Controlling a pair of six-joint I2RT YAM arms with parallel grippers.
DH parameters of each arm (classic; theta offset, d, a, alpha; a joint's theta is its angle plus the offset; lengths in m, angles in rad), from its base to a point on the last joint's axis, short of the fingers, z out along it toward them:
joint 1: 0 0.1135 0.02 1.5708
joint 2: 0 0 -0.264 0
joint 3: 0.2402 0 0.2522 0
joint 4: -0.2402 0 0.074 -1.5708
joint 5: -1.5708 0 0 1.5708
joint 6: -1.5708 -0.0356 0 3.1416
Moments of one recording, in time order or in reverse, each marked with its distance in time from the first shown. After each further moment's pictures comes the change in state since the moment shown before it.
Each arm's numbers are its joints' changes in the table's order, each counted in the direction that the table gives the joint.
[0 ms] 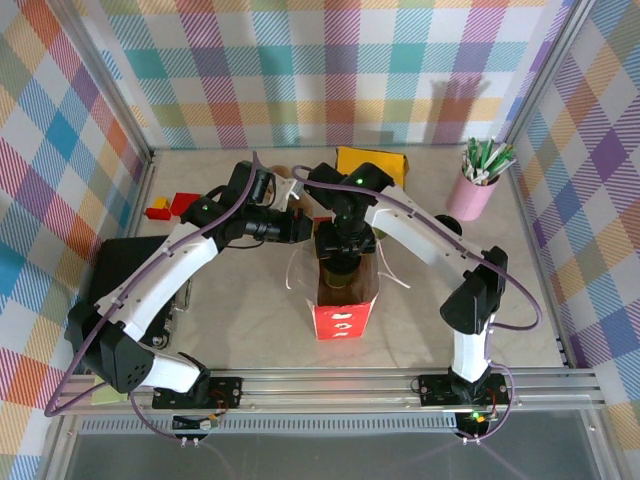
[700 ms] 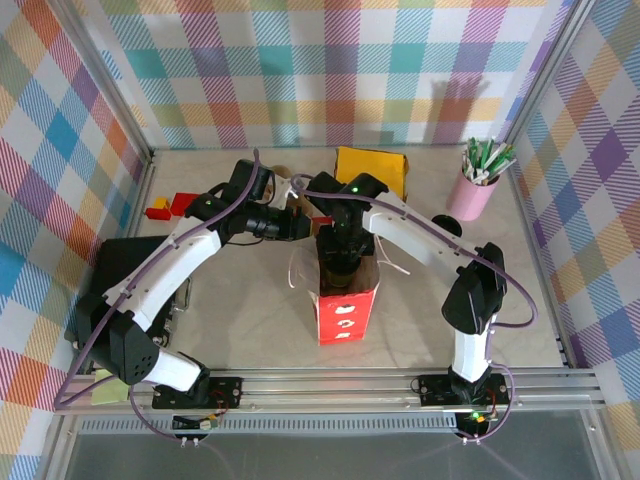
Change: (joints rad) left arm 0.042 -0.043 -0.002 0.003 -0.033 -0.024; right arm -0.015 0.010 -0.158 0.152 -0.052 0.003
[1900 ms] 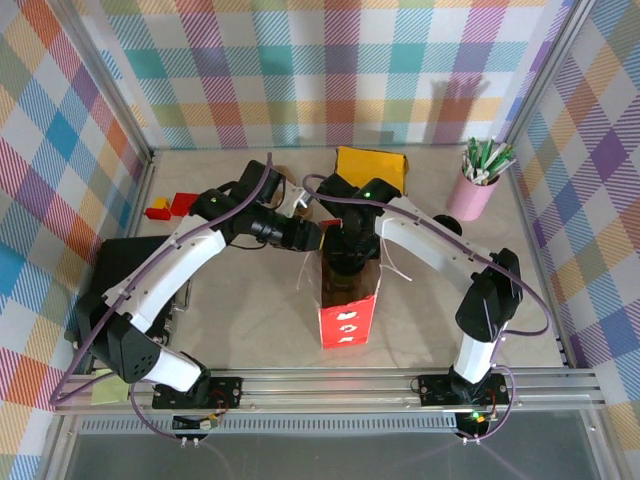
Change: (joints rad) left arm -0.086 -0.021 0.094 -0.185 0.016 -0.072; right arm -0.019 0.092 -0.119 0.083 0.016 -0.060
